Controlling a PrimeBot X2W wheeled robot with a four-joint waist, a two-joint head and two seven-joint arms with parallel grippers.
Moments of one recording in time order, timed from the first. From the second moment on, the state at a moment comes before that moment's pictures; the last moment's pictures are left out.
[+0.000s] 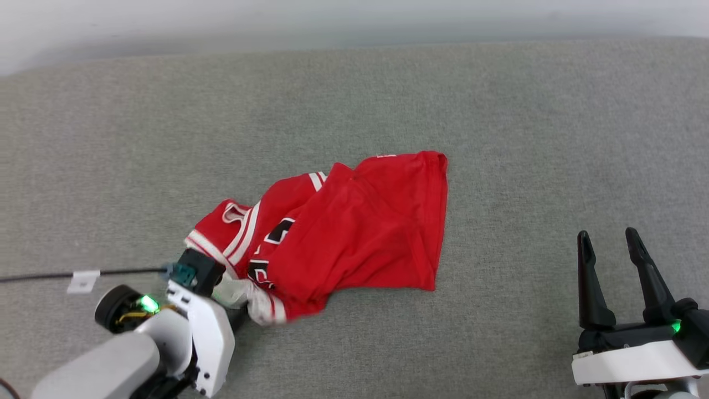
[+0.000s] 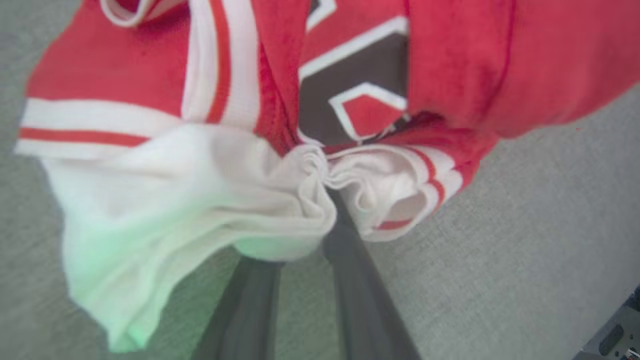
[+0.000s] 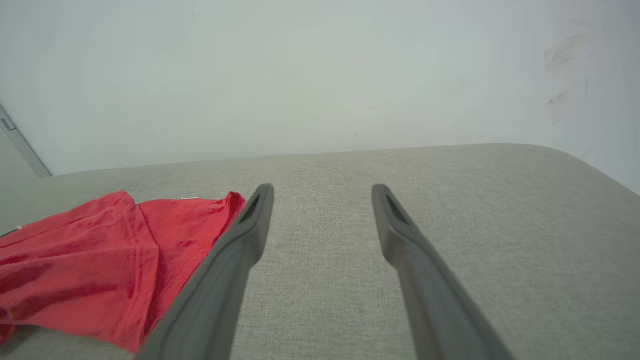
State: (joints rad) left arm -0.62 0.80 -1.16 0.19 -1.01 0.08 0.18; right arm 0.01 -0.05 -0.06 -0.04 0.15 0.13 -0.26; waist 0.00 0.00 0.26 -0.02
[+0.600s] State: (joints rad) left arm -0.46 0.83 -0.99 -0.09 -0.82 0.55 -0.24; right arm -0.15 -0.08 -0.10 -0.14 -0.07 0.13 -0.26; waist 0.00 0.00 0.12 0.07
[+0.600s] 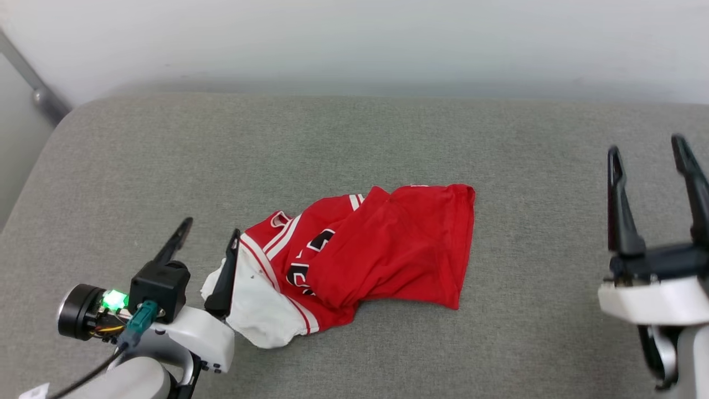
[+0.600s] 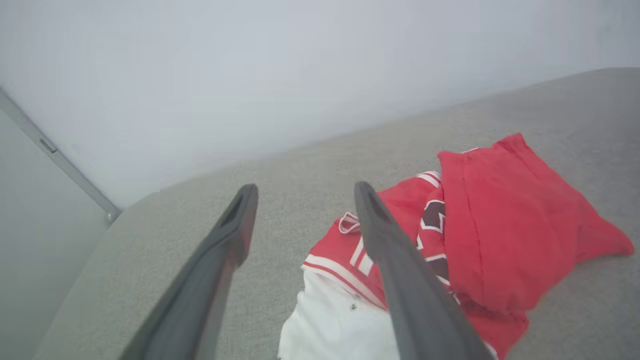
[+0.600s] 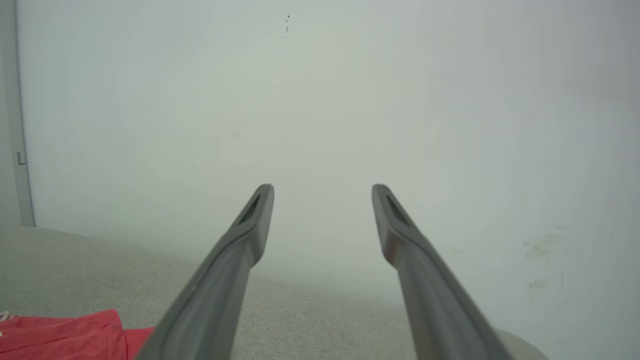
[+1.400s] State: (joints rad) left arm -0.17 0.47 -0.48 -0.19 -0.37 0.66 -0.26; right arm -1.02 -0.64 1.06 0.20 0.60 0.13 0.56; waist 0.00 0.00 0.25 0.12
